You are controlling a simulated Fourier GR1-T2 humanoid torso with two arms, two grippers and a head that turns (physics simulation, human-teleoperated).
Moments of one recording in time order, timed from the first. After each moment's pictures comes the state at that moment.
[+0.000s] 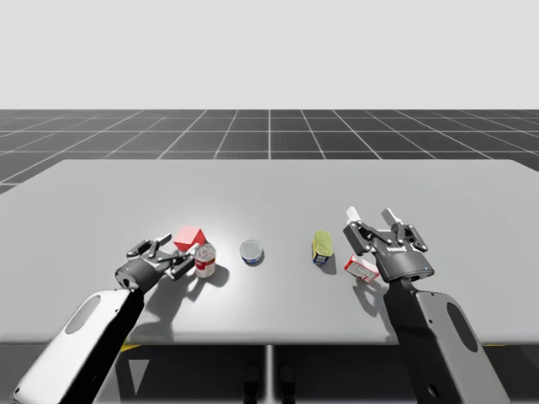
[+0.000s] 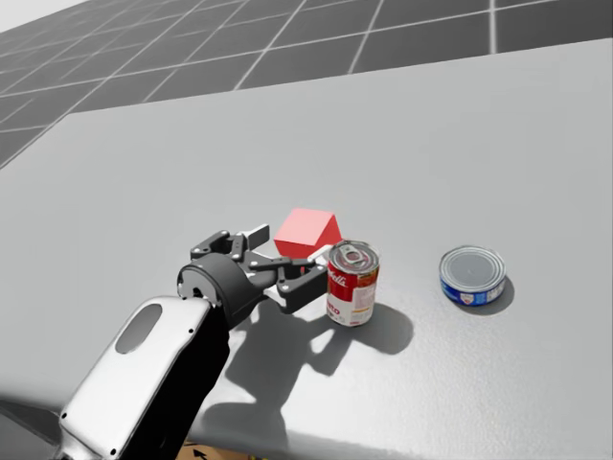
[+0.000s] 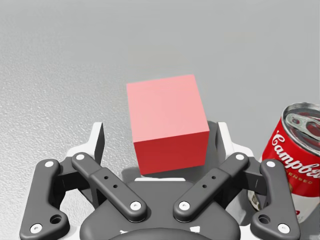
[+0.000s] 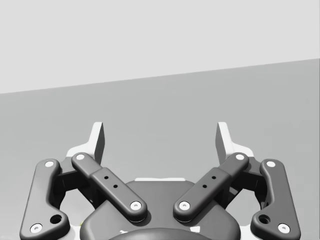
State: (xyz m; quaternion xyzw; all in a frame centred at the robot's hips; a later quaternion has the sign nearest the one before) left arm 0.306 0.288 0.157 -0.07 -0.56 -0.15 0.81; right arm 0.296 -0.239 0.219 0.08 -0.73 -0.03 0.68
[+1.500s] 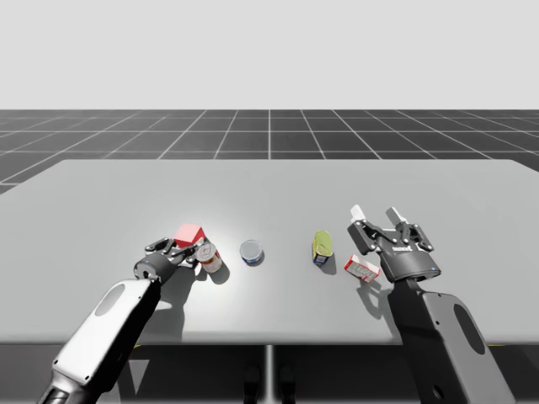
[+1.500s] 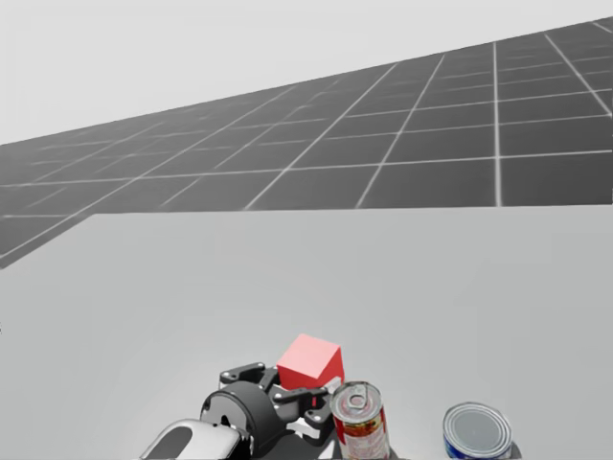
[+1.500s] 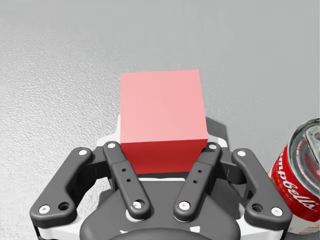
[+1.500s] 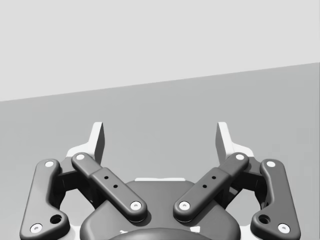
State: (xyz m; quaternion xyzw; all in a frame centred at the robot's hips) left arm 0.326 0.268 0.142 -0.04 -0.54 -0.11 0.83; right arm 0.294 -0.244 0.223 0.09 -0.74 -0.03 0.67
